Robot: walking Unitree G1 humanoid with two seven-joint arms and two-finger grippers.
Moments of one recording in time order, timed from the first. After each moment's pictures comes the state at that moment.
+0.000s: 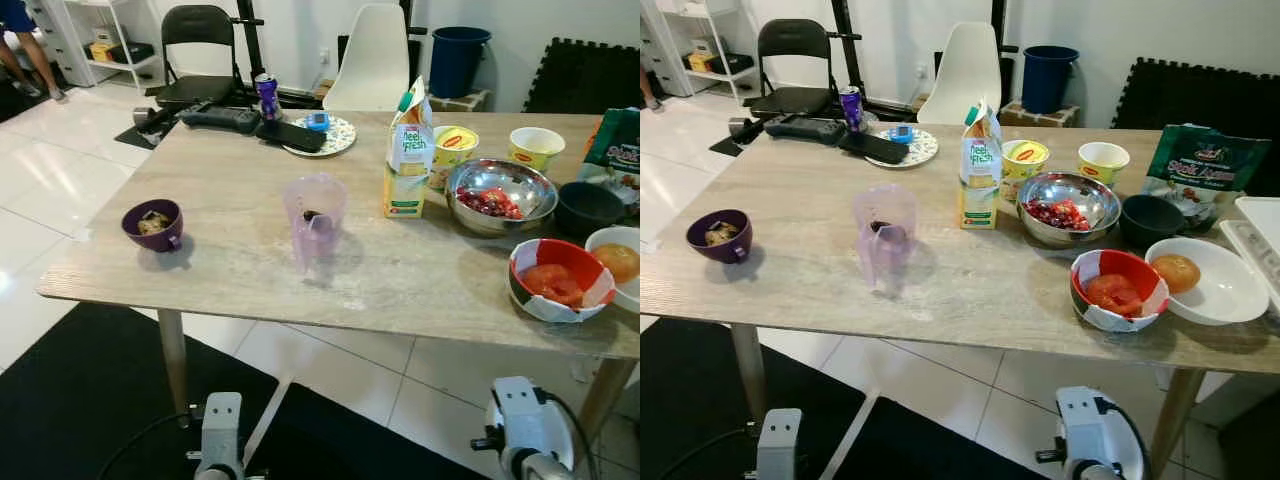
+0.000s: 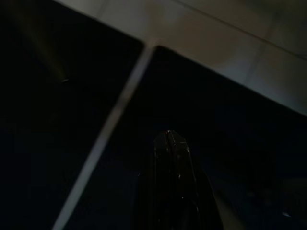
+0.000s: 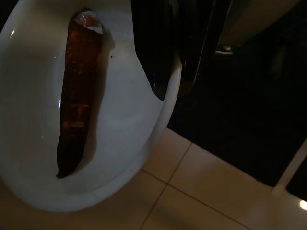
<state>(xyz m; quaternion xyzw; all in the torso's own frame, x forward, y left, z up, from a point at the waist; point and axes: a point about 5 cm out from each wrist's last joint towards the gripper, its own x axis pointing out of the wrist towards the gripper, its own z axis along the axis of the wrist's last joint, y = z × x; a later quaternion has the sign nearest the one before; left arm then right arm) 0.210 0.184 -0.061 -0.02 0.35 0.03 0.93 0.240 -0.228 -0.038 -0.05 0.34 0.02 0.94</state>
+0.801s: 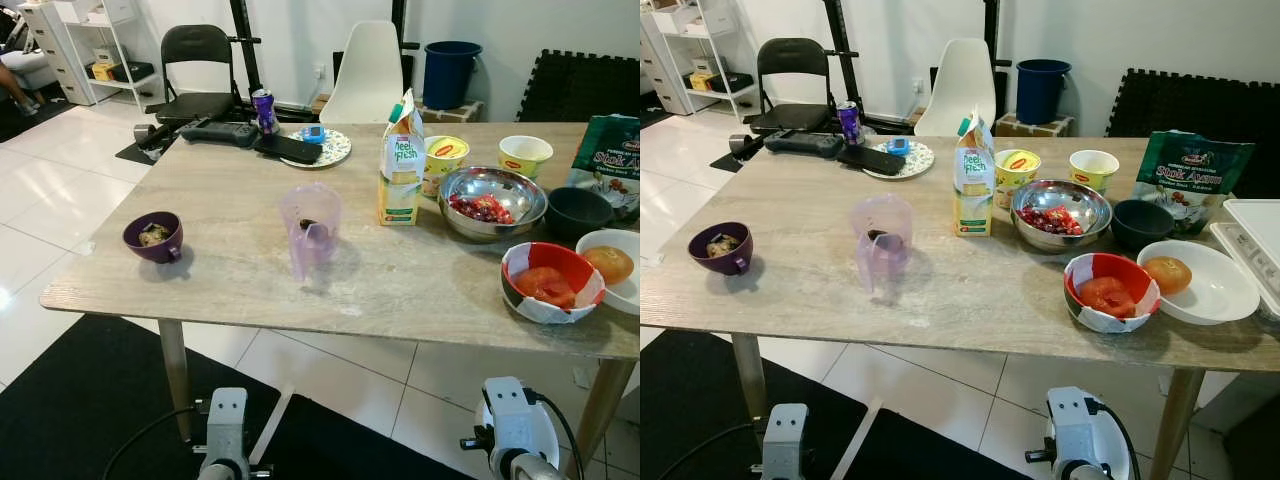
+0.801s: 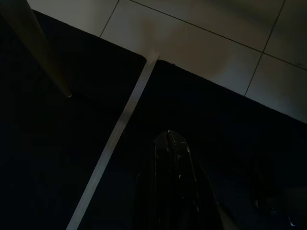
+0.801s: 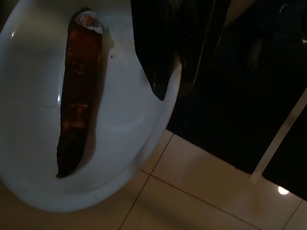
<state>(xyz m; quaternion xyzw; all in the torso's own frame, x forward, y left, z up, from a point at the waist) 0.216 0.192 -0.057 -0.01 0.35 0.03 0.94 0.242 -0.212 -0.041 -0.02 0.34 0.03 0.94</state>
